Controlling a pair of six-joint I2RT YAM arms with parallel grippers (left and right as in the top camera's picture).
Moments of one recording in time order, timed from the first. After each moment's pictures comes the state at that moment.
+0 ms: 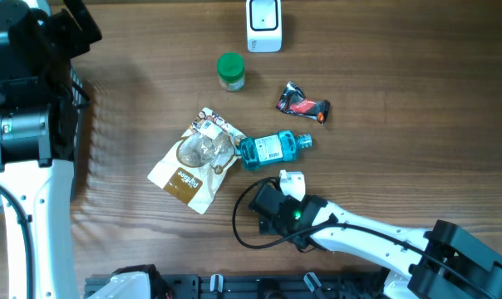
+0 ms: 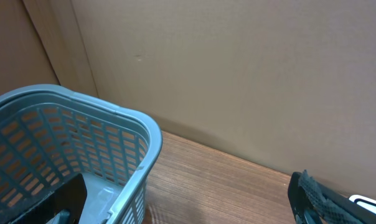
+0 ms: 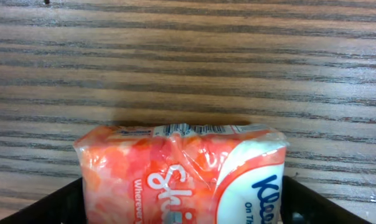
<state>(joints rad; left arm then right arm) 0.09 1.33 1.57 -0.53 -0.27 -0.15 1.02 1.53 0.69 -0.55 0.16 0.96</state>
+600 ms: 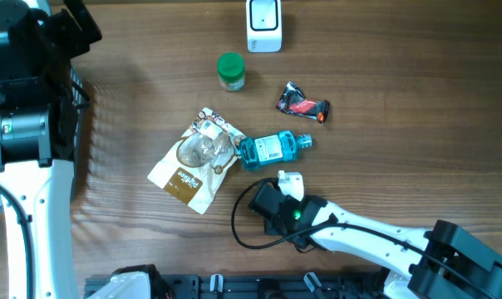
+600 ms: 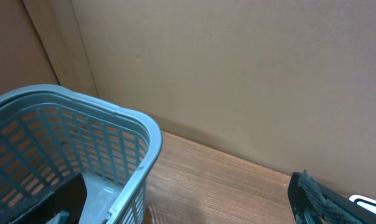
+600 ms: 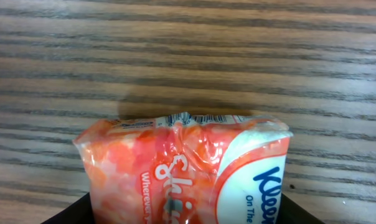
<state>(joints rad) 0.09 1.33 1.57 -0.53 -0.27 -0.15 1.02 1.53 0.70 -0.54 0.14 0.93</state>
